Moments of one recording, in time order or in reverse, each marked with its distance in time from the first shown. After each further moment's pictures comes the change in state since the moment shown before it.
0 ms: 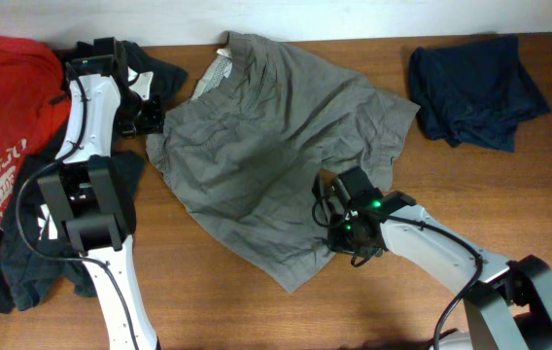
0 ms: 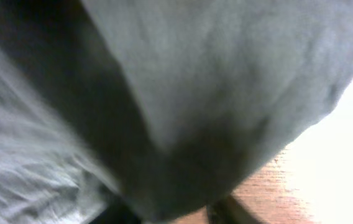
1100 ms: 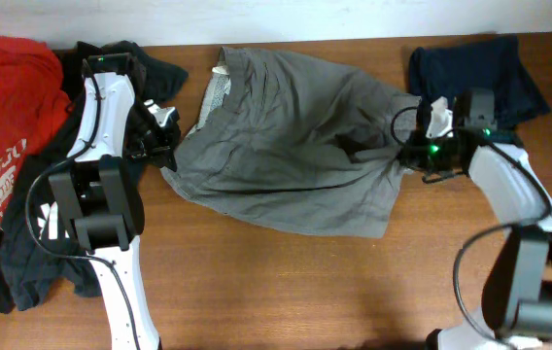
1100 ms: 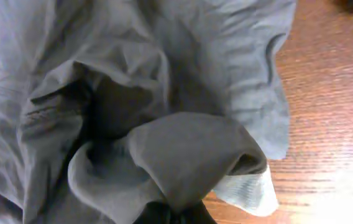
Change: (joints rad) left arm -0.051 0.000 0.004 -0.423 0.028 0.064; right arm -0.587 0.193 0.402 0.008 -0.276 -0.469
